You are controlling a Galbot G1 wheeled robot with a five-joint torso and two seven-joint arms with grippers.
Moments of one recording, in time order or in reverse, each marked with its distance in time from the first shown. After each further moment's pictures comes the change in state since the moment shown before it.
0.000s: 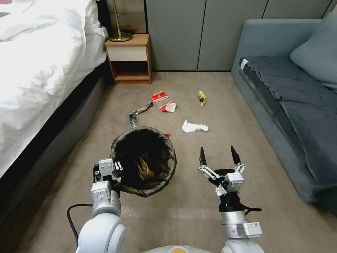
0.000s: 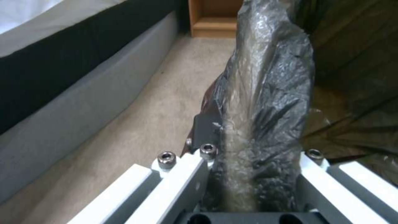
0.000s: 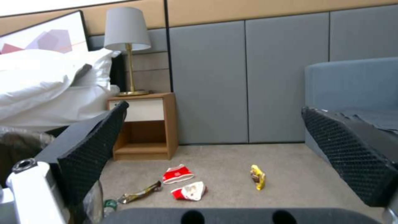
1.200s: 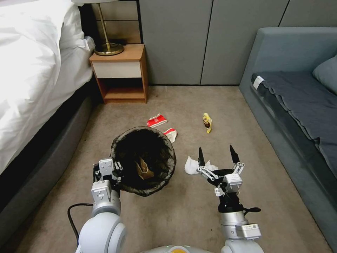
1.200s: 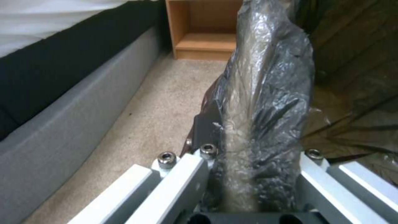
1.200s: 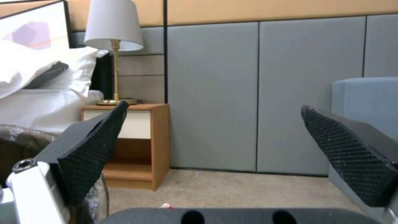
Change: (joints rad) left arm -0.007 0.000 -0.003 0.008 -0.001 0.000 0.001; right arm 0.009 0.000 0.009 -0.016 -0.047 0.060 -0.030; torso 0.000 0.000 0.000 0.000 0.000
